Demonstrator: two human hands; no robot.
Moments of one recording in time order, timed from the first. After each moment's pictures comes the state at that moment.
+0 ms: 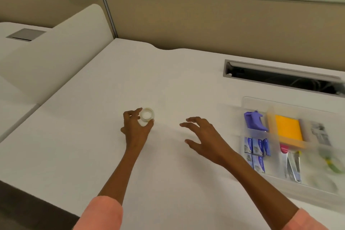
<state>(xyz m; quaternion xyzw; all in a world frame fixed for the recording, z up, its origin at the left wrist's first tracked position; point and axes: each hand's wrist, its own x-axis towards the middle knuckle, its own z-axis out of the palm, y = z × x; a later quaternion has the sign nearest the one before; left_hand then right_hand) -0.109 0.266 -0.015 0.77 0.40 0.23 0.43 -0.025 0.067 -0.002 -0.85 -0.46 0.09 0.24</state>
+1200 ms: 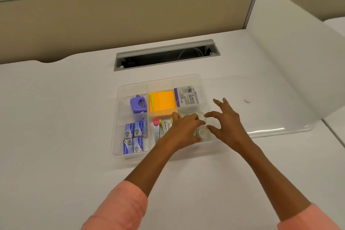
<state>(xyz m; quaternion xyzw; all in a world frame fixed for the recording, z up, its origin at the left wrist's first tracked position) 0.028 -0.153 -0.002 0.96 -0.15 -0.16 0.19 0.042 -0.311 -0.016 -0.96 -0.13 0.02 0.26</state>
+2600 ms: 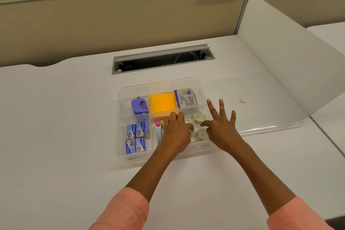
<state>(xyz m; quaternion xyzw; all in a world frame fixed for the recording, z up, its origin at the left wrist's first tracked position) 0.014 -0.135 -0.017 0.99 -0.10 -0.07 0.10 0.028 -0.287 -0.018 -0.99 -0.13 0.07 0.07</state>
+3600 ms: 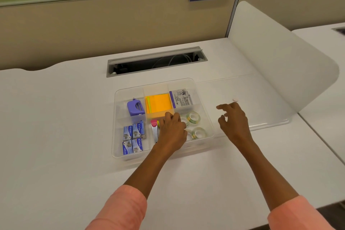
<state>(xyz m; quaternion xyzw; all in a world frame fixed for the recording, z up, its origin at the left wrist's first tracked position) 0.017 -0.131 -0.024 0.99 -0.11 -0.05 0.11 0.021 -0.320 0.002 -0.95 0.03 -0.07 0.30</state>
